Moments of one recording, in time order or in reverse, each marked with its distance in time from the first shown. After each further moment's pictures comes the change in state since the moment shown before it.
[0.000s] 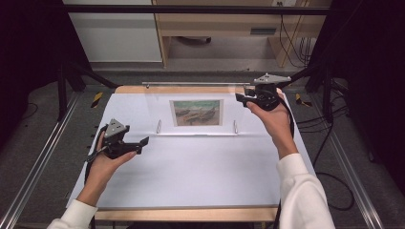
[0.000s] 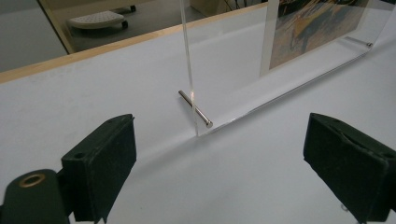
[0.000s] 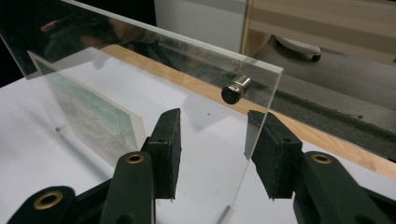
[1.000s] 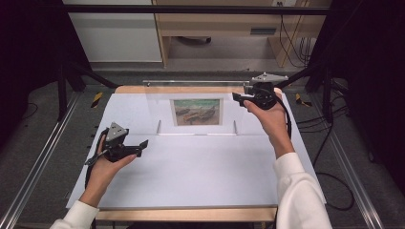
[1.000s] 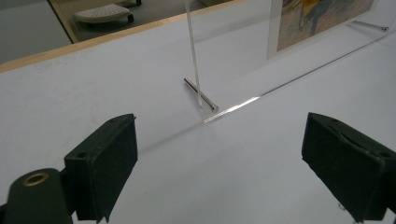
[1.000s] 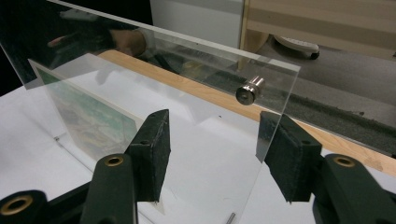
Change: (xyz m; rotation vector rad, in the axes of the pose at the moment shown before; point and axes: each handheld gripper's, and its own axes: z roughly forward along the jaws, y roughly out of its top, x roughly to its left) left arm -0.001 -0.009 0.002 0.017 0.015 -0.003; right arm 0.003 0.002 0.008 -0.006 -0.009 0.035
